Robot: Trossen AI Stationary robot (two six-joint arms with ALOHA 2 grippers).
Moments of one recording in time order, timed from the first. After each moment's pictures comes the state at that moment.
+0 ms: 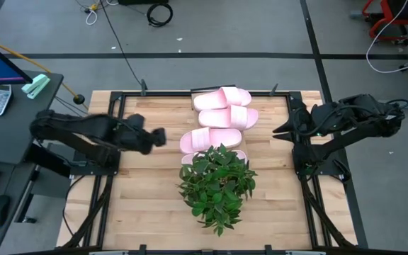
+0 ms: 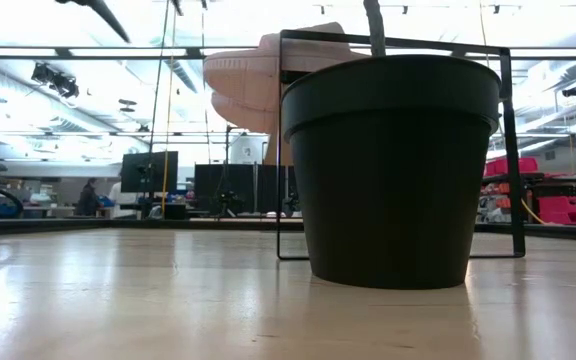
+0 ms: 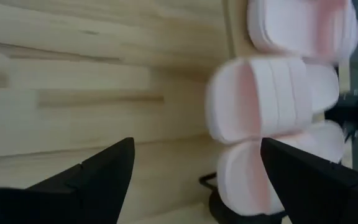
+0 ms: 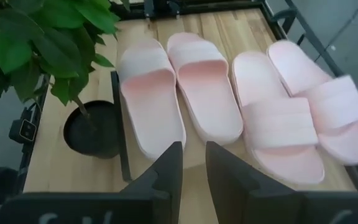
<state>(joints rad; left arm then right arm) -0.23 1.25 1.42 -1.25 -0.45 -1.75 0.24 1.00 1.52 -1.22 0.25 0.28</state>
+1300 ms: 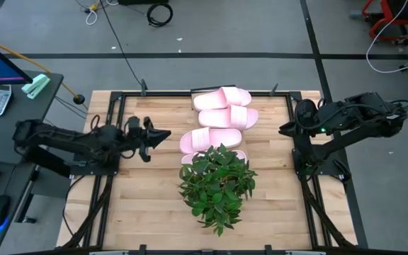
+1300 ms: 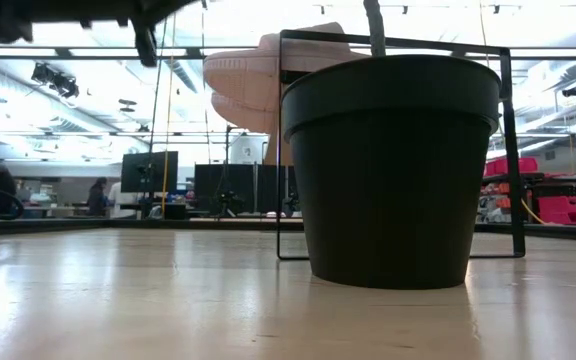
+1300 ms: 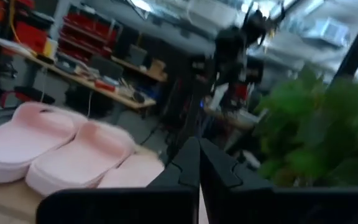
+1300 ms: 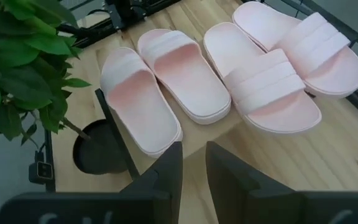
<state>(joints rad) -0.10 0.81 0.38 0.67 -0.30 -0.38 0.24 0.96 1.52 -1.30 0.30 0.63</state>
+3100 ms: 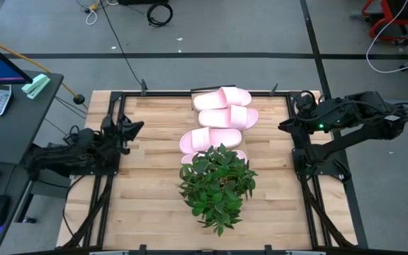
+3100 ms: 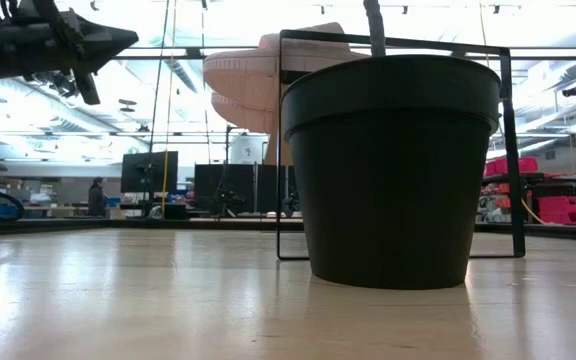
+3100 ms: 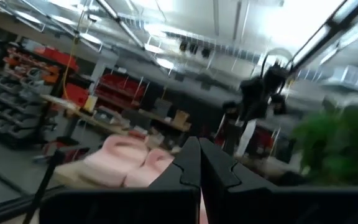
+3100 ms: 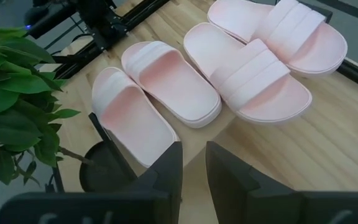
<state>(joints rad) 0.13 0.05 0.02 0.44 -0.25 -0.34 0.17 0.95 1.52 -1.30 0.30 0.79</state>
